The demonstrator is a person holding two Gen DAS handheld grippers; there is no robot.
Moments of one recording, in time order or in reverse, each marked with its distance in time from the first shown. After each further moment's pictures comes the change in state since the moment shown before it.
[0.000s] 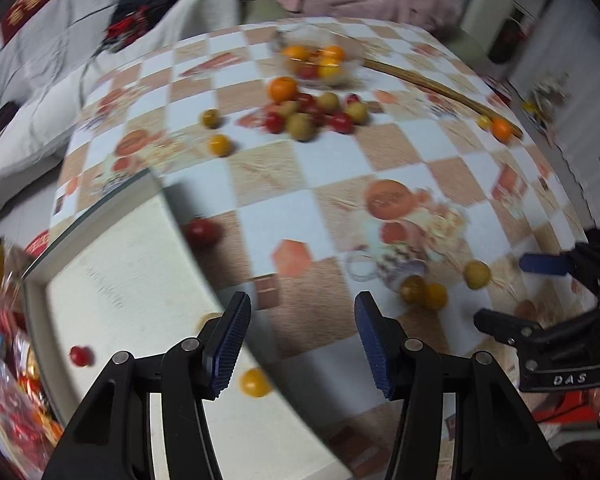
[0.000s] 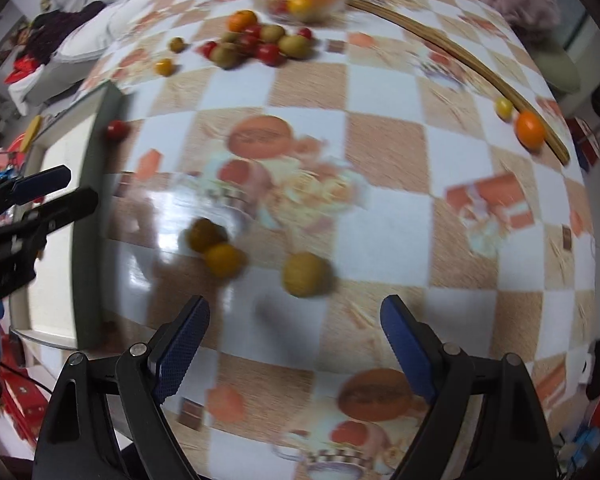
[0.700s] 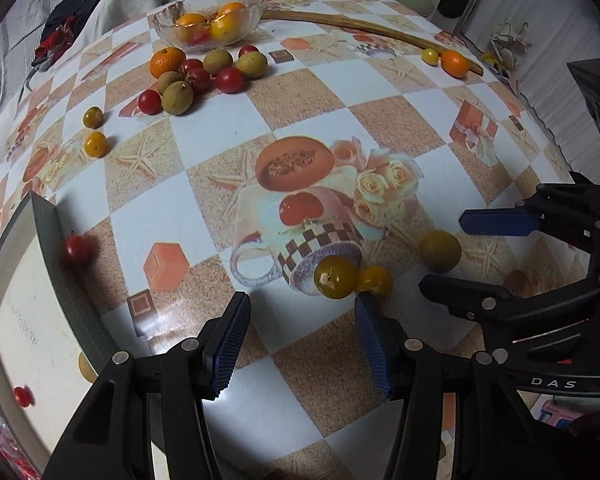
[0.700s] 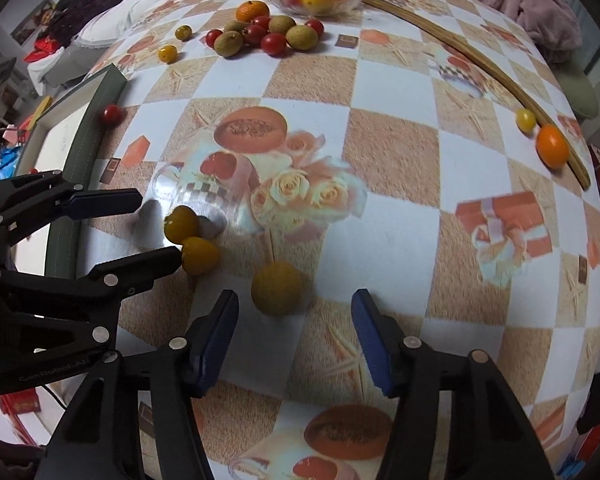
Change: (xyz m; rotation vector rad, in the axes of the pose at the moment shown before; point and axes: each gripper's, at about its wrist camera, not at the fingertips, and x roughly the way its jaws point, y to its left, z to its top) left arm 0.051 -0.054 0.002 0.132 0.078 -0.086; right arm 0.023 -0.005 0.003 -0.104 -0.036 0.028
